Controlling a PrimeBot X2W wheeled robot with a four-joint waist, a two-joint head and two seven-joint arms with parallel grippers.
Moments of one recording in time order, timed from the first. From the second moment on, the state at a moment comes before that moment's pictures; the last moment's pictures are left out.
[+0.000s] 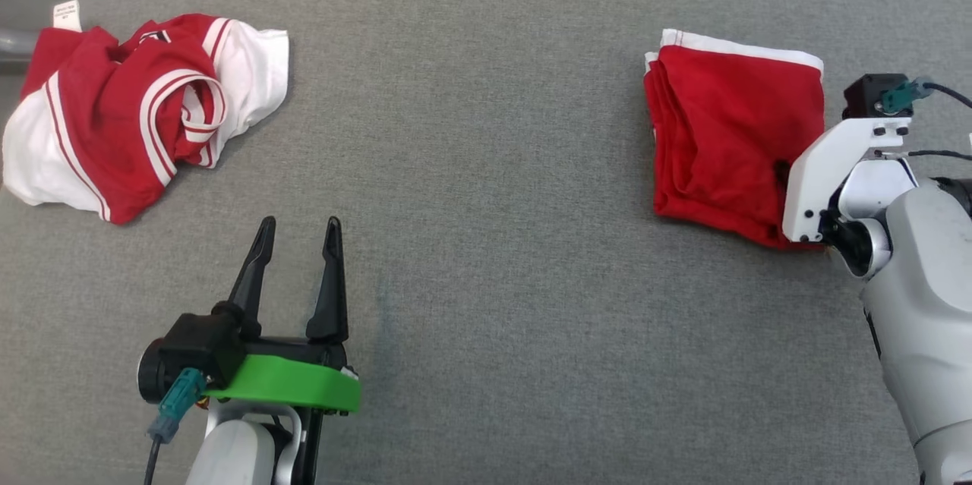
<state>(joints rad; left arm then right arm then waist) -0.15 0.05 -0.16 0.15 -0.29 -0.08 -0.26 -0.69 -0.23 0.00 0.73 0.22 0.13 0.54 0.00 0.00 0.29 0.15</state>
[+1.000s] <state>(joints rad) -0.27 0.05 -0.16 -0.01 -0.17 -0.12 -0.26 -0.83 -0.76 0.47 0.67 0.13 0.13 0.16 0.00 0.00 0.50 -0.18</state>
